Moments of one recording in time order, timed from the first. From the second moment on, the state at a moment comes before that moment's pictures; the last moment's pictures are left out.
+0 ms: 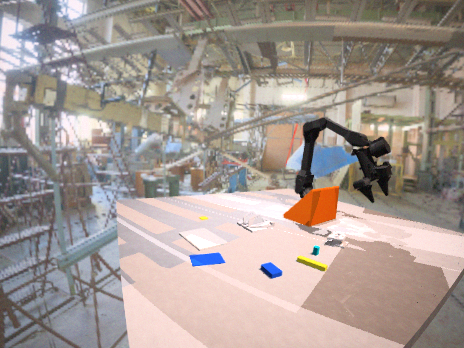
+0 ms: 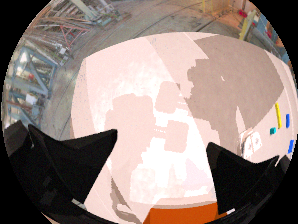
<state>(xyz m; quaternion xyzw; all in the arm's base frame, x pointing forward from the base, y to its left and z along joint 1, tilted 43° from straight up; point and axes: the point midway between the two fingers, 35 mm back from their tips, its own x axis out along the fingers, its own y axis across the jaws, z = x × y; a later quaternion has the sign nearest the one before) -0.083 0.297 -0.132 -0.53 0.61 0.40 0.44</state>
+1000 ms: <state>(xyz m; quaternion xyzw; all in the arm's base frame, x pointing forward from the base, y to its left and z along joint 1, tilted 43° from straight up) 0.134 0.271 -0.131 -0.73 0.54 0.37 0.19</state>
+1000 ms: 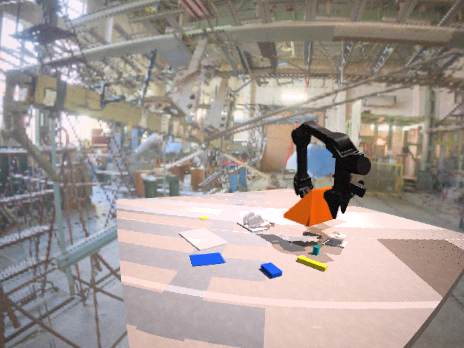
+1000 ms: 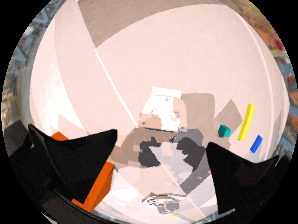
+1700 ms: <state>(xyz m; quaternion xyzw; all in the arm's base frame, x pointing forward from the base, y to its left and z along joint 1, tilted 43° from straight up) 0.141 0.244 -0.159 -0.73 0.53 0.37 0.18</state>
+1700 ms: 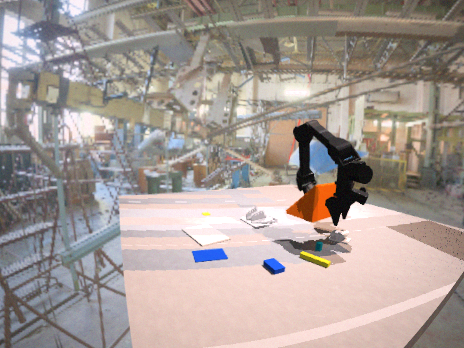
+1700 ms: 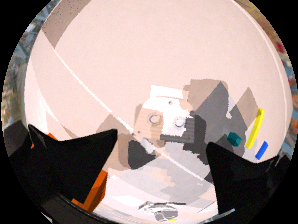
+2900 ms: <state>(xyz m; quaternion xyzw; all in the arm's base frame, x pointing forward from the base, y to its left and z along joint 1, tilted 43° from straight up) 0.150 0.220 -0.192 -0.74 0.53 0.38 0.19</state>
